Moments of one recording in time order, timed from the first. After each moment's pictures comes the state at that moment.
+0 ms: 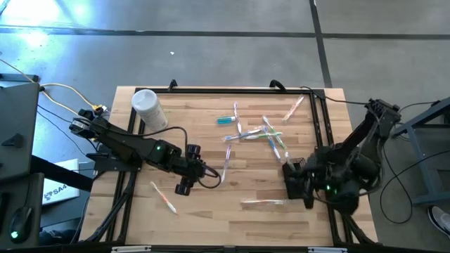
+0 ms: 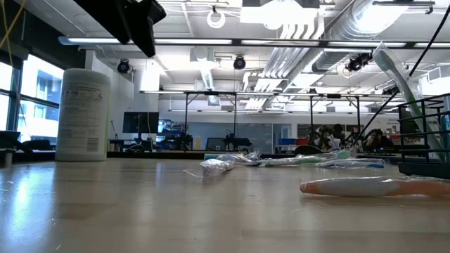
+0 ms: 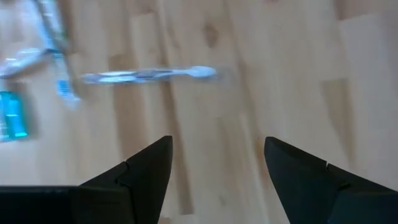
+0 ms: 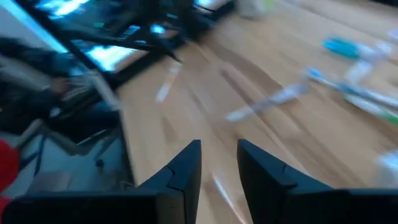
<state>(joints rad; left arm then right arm) -0.36 1.44 1.24 -0.84 -0.19 -0.11 0.95 1.19 1.20 -0.89 0.90 1.25</state>
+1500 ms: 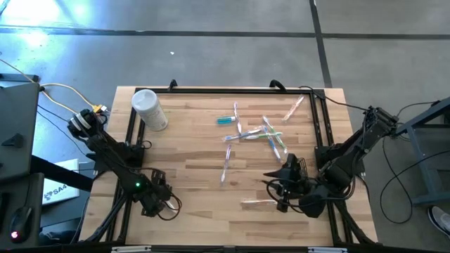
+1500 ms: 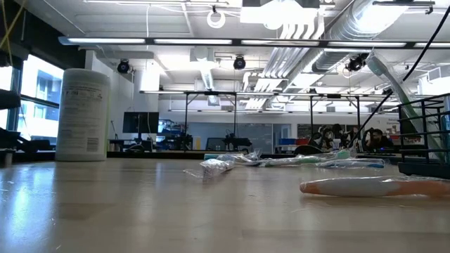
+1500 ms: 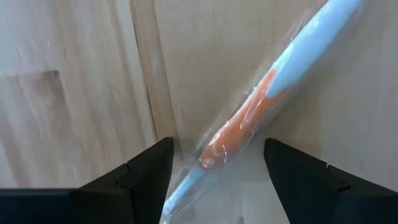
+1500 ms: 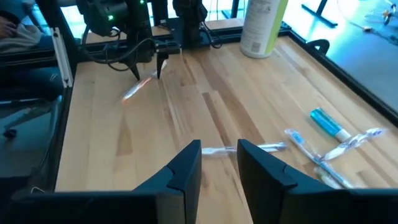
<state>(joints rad) -0.86 1.44 0.67 -0.62 -0.14 -0.74 0.77 1.36 1.20 -0.64 0.89 0.71</state>
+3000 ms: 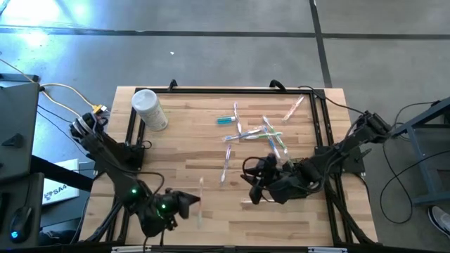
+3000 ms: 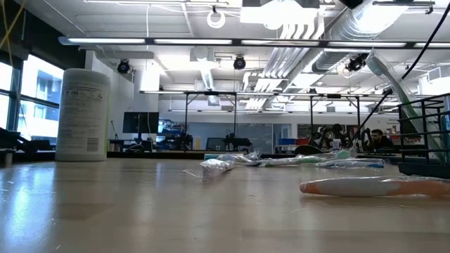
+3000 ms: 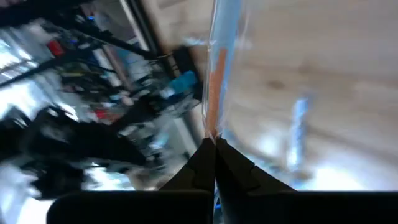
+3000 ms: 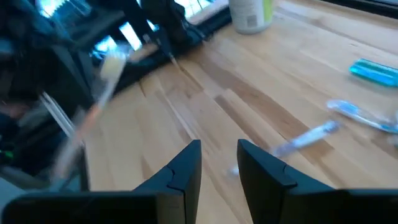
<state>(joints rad) -0.86 1.48 1.13 -0.39 -0.90 1.32 0.56 1.52 1.20 -0.36 0.72 0.92</state>
